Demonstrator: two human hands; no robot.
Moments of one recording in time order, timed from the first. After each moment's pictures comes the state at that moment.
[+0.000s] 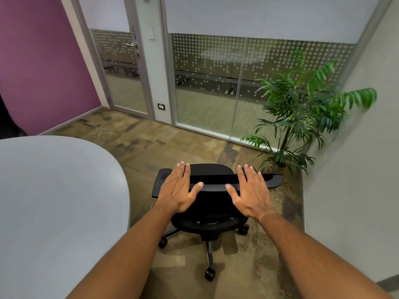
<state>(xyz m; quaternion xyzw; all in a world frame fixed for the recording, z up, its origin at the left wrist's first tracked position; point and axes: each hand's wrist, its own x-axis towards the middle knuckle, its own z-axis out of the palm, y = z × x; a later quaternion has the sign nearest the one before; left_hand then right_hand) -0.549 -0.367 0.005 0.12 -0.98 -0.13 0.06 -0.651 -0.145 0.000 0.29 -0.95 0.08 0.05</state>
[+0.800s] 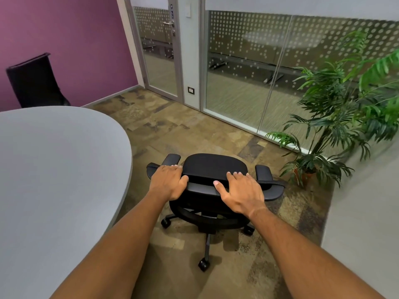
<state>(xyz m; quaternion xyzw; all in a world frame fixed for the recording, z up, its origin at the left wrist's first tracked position) -0.588 -0.335 -0.010 0.24 -0.97 -0.05 0.00 -0.718 -0.136 -0.024 0.41 -0.91 0.04 -0.02</state>
